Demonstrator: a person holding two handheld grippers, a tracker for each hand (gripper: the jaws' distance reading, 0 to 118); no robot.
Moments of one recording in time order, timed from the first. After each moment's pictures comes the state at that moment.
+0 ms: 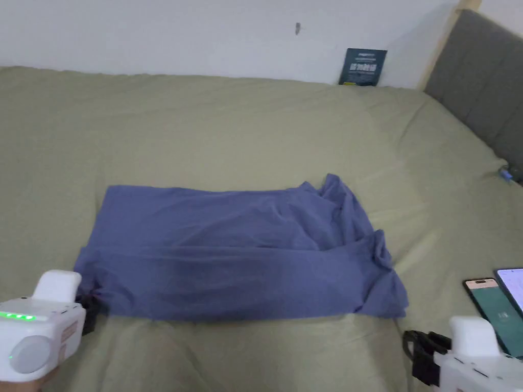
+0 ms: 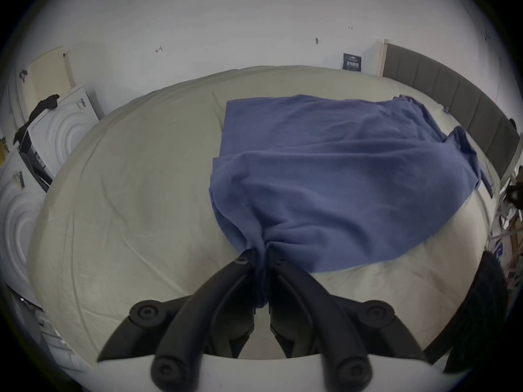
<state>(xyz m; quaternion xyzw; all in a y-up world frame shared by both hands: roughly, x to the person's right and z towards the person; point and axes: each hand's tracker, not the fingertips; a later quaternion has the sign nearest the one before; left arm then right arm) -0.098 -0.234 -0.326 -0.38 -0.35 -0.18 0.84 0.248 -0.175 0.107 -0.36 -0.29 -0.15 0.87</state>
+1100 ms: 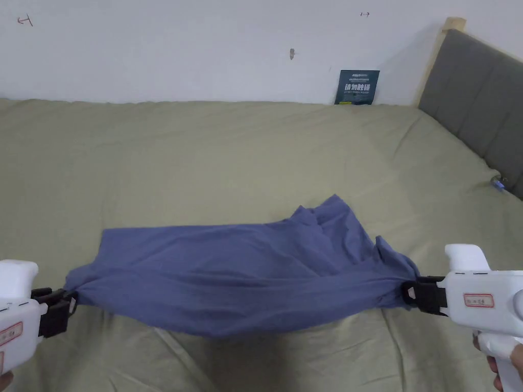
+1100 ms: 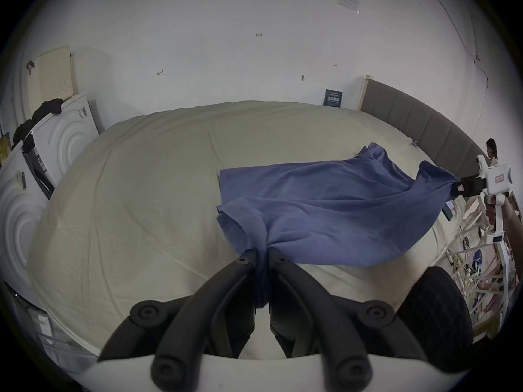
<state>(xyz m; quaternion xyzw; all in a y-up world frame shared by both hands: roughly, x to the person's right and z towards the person) -0.146 -0.107 -0.275 -0.35 -0.40 -0.13 0.84 0.335 -0.110 0.092 -0.40 -0.21 -0.19 0.87</state>
